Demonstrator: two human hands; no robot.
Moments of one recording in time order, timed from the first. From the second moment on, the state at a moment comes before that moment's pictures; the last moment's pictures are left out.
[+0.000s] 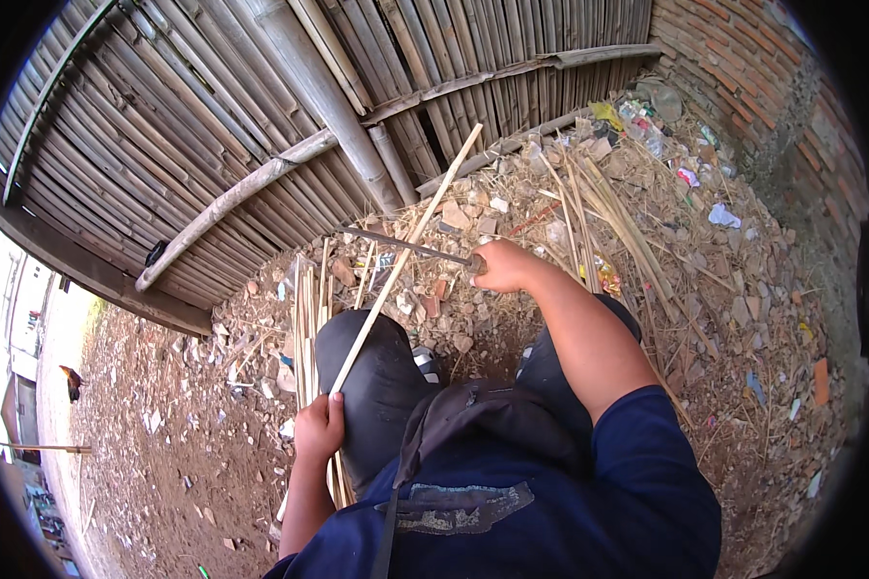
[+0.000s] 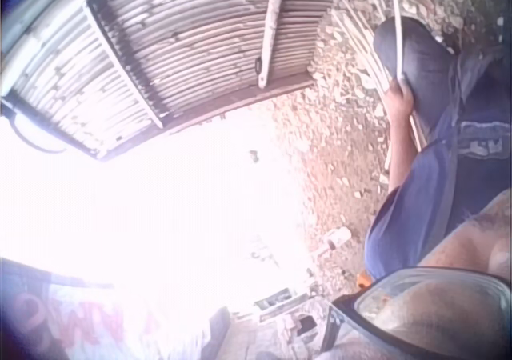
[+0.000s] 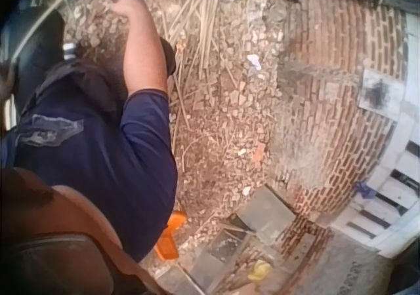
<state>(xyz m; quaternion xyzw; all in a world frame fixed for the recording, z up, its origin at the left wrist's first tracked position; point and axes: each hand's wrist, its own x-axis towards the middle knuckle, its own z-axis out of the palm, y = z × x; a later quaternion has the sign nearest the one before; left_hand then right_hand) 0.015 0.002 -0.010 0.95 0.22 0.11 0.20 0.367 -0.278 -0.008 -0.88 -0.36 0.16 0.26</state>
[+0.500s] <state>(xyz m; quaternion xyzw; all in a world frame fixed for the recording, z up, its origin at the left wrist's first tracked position) 0.016 0.001 -0.008 0.95 0.24 0.08 0.20 0.368 -0.277 -0.005 -0.88 -0.35 0.20 0.24</state>
